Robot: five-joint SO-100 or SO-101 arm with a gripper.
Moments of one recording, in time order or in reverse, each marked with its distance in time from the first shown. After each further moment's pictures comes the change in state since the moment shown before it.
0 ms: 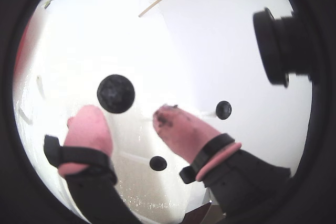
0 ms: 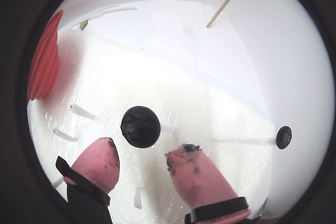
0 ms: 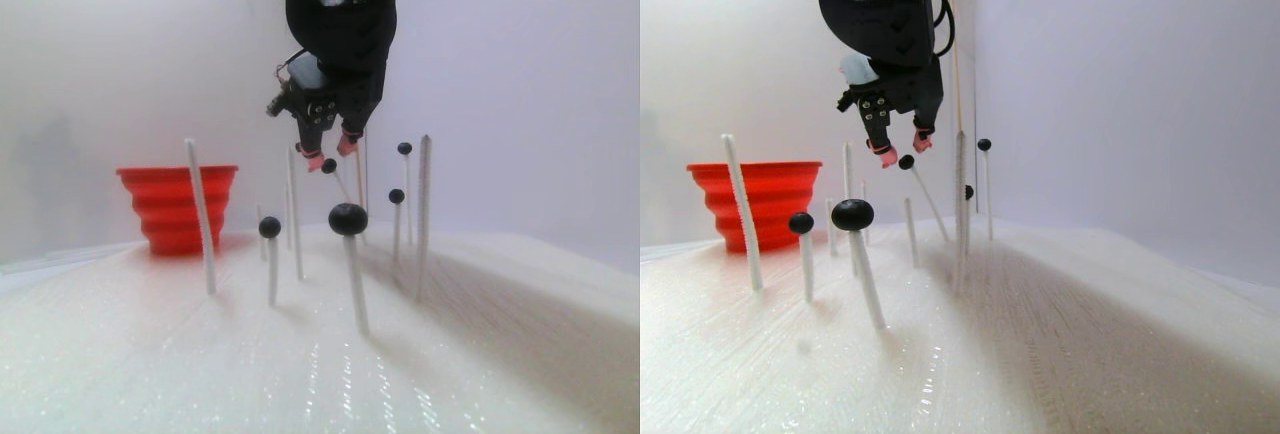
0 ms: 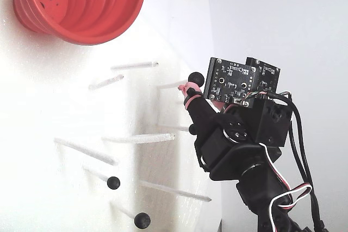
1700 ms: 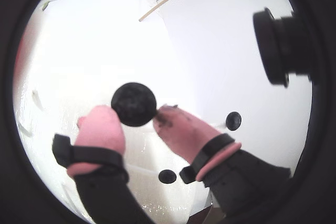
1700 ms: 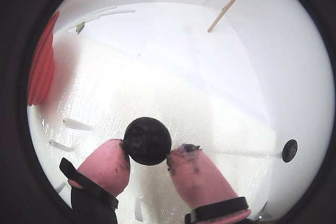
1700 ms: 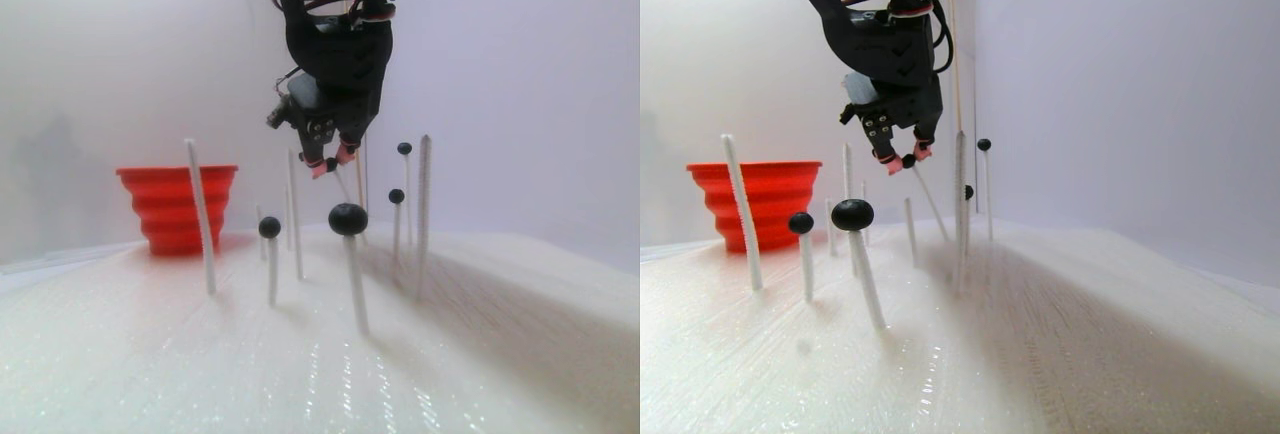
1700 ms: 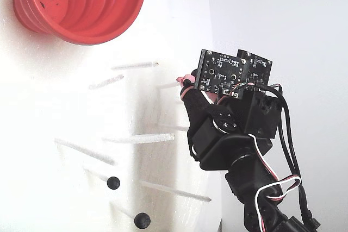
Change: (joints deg) arm -0.6 -6.5 -4.0 -4.3 -0.1
